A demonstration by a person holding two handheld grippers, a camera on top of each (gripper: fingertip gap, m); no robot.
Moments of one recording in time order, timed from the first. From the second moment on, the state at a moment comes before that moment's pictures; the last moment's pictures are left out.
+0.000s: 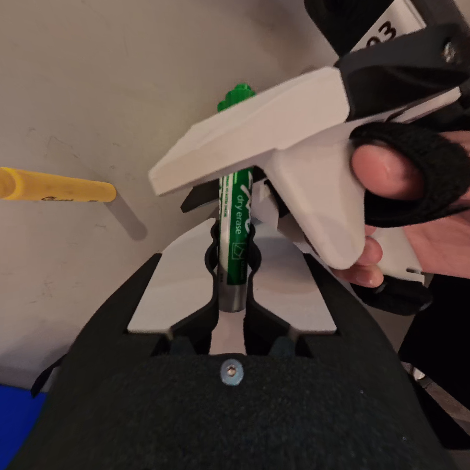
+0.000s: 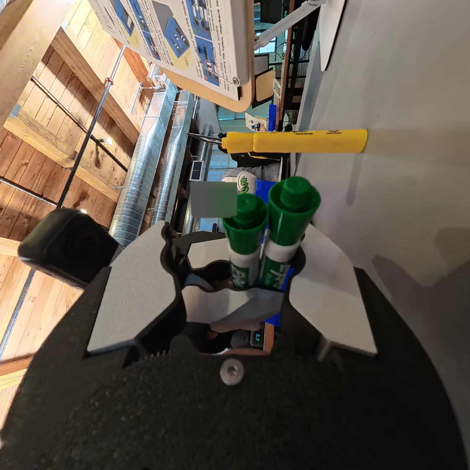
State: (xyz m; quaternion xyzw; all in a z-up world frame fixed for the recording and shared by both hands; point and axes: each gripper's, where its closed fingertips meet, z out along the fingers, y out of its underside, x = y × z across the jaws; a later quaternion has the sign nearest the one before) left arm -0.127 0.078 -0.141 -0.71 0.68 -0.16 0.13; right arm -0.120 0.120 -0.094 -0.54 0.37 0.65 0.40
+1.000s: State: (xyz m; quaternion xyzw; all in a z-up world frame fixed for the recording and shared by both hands) left arm -0.127 0.067 -0.140 -0.70 0.67 -0.19 0.13; right arm -0.126 0.122 -0.102 -0.52 0.39 0.65 0.40
